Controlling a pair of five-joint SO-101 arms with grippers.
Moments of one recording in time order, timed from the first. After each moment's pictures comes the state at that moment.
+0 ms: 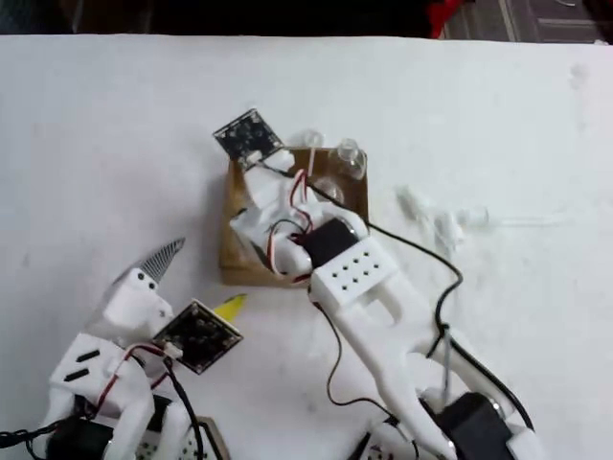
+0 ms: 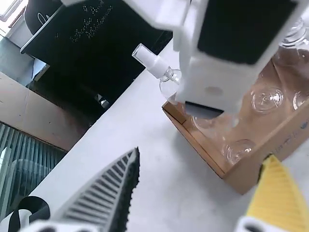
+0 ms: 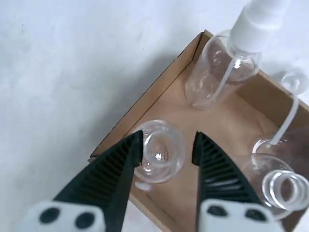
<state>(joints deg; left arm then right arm) 6.9 -104.9 65.2 70.7 -37.8 -39.0 -19.4 28.1 45.7 4.9</state>
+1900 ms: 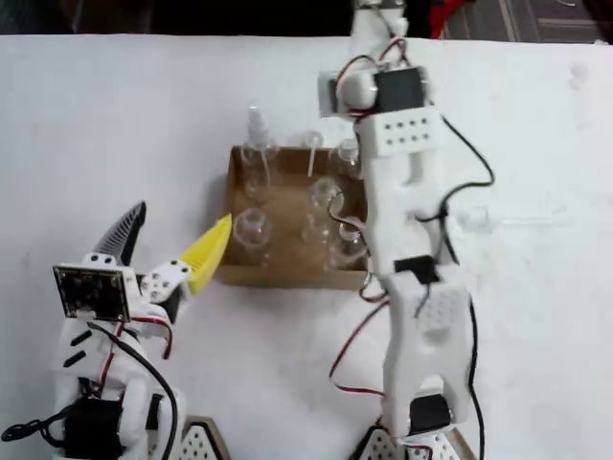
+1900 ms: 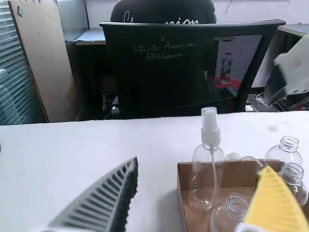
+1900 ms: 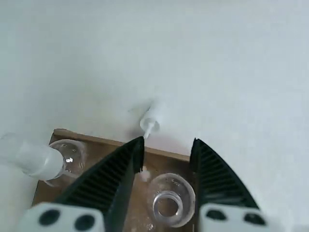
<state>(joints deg) -2.9 -104.7 73.7 49.8 0.3 -15.7 39.3 -70.2 89.8 -3.9</state>
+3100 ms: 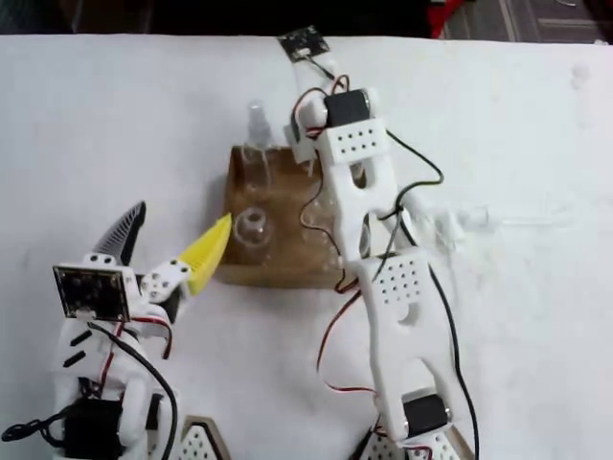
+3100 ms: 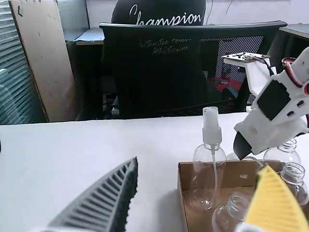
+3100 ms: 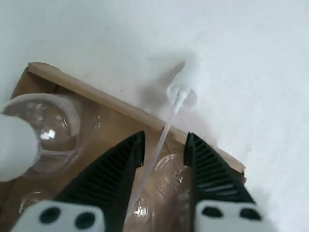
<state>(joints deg) -3.0 -104.7 73.7 49.8 0.3 -20.1 59.0 -80.2 92.9 9.7</state>
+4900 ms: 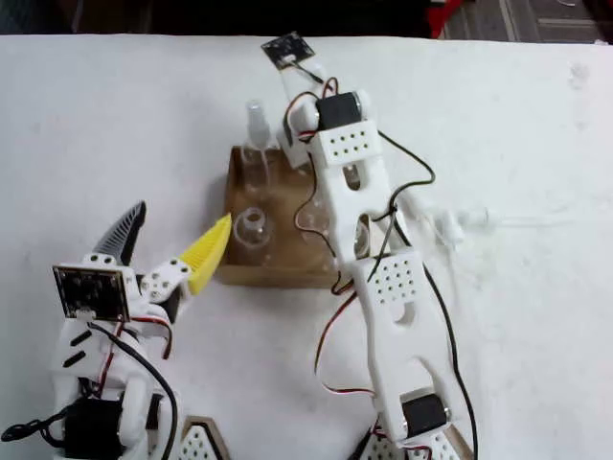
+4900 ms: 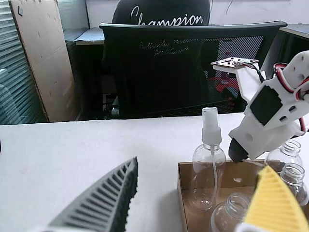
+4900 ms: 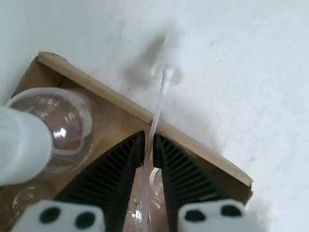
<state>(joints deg) -3.0 -104.7 73.7 49.8 0.3 -21.3 59.6 -80.5 92.0 13.3</state>
